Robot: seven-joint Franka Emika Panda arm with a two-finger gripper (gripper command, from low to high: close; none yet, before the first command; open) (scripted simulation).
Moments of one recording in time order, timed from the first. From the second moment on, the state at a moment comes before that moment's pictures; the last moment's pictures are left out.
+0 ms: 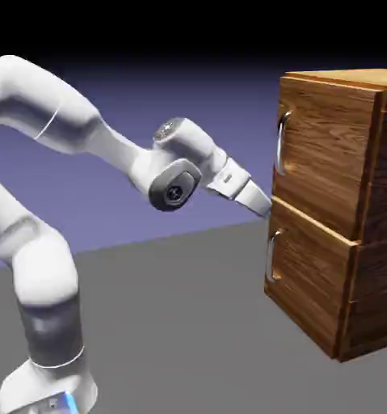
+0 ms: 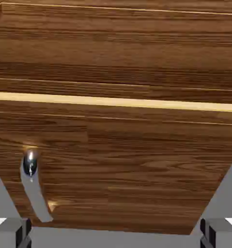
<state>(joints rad) -0.03 -0.59 0.05 -2.79 0.12 3.03 0.66</state>
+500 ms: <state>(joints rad) -0.29 -0.70 0.32 -2.67 0.77 2.99 0.23</state>
